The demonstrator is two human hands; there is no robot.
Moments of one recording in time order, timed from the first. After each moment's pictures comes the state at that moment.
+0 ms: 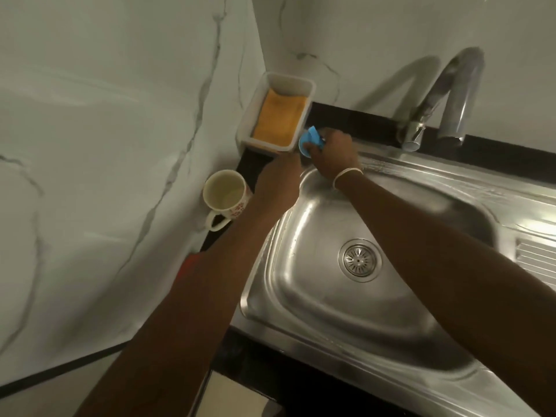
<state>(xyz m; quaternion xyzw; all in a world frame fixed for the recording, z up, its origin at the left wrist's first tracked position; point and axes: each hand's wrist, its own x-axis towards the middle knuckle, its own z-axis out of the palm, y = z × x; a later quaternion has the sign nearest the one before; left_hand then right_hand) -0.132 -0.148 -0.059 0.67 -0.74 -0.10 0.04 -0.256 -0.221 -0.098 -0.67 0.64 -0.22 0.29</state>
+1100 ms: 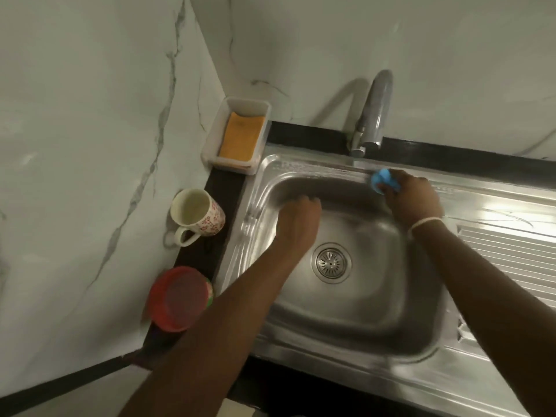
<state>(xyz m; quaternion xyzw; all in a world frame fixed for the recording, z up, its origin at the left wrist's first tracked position) -0.229 -0.096 -0.071 0.61 -0.79 -0.04 -0.02 -0.468 -0.132 -0.098 -0.62 0.75 -0.14 0.17</state>
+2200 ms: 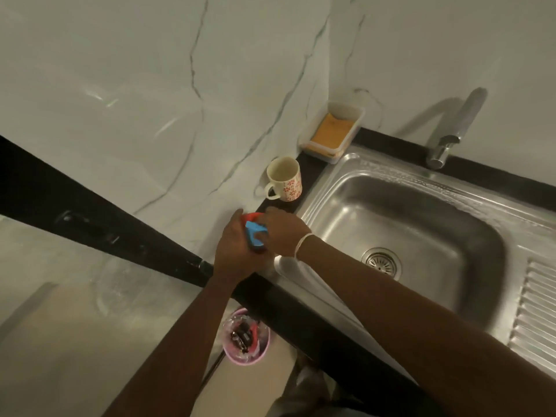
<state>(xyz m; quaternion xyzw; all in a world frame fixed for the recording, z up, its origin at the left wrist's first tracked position) -0.042 0.101 -0.048 0.81 -0.50 -0.16 0.24 -0.155 0.006 -0.035 -0.88 0.33 -0.03 0.34</state>
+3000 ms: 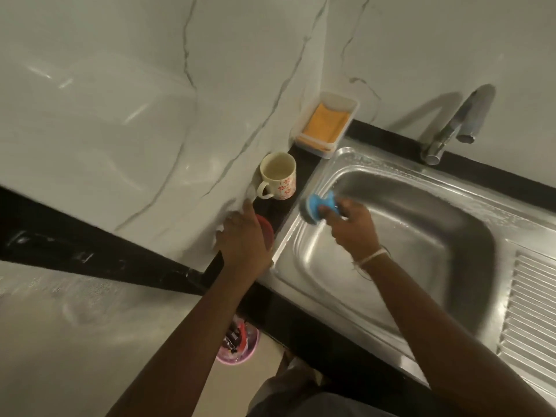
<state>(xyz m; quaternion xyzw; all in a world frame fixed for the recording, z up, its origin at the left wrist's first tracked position) -0.050 0.065 -0.043 0.85 -0.53 -0.09 -0.02 -0.247 -0.024 -0.072 -0.63 0.53 -0.34 0.47</state>
